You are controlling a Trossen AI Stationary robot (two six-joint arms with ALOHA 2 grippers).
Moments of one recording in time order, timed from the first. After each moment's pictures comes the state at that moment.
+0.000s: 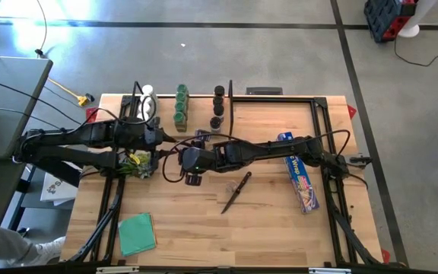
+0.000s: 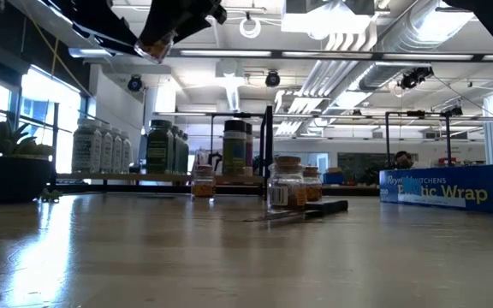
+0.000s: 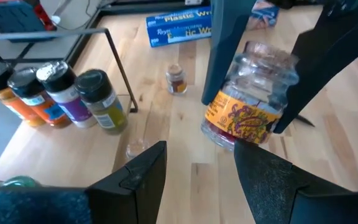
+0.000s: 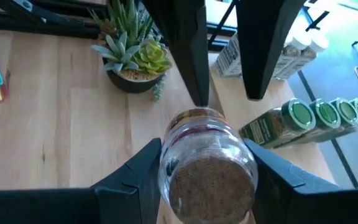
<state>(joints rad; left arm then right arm) 0.10 0.79 0.76 -0.53 -0.03 0.09 0.14 2.26 2.30 -0.80 0.47 -0.02</state>
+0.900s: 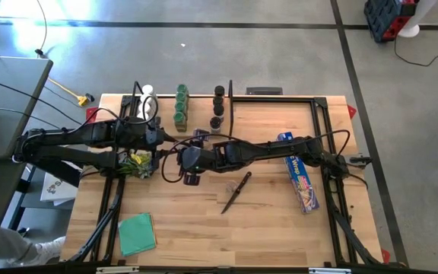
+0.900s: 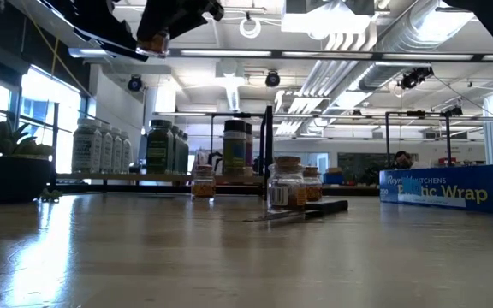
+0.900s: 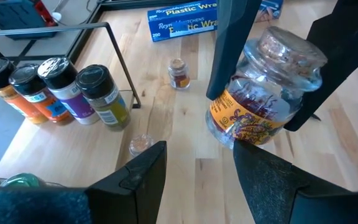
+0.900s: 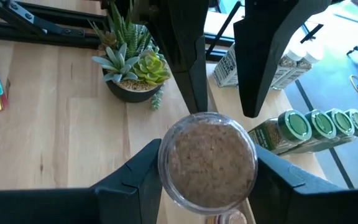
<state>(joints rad) 0.10 0.82 0.76 -0.53 -0.04 0.11 0.14 2.26 2.30 -0.75 0.48 -0.05</state>
